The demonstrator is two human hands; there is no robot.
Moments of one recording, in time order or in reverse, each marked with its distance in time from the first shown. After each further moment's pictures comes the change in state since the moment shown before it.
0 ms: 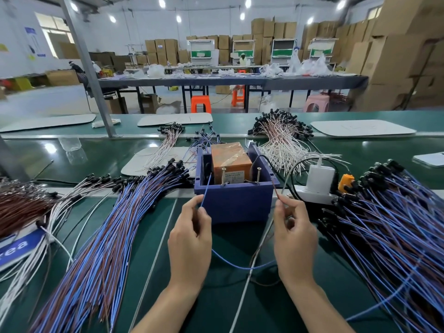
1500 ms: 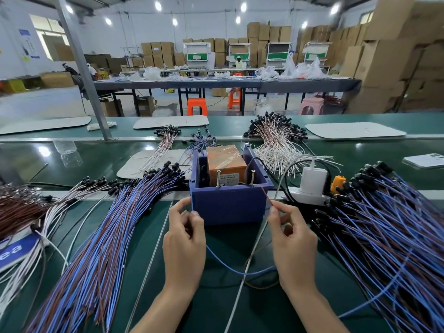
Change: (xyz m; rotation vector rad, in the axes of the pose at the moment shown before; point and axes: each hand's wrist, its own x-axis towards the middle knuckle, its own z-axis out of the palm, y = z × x) left_hand -0.001 0.002 -0.003 -0.097 -0.024 -0.099; right_hand -0.005 -0.011 -0.016 0.012 -0.065 0.013
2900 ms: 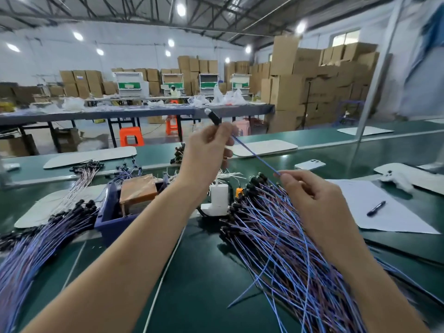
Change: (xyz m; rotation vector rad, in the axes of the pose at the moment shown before) left_hand 0.037 0.259 0.121 -0.569 -0.593 -0.046; right_hand 0.059 -0.091 -0.226 -0.155 -0.021 -0.003
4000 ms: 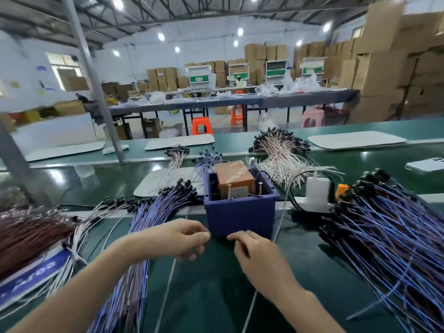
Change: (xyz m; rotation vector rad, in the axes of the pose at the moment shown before) left_hand -0.094 -0.071 -0.275 0.797 -0.430 -0.642; right_hand -0.071 0.023 0.263 -0.287 -0.560 -0.254
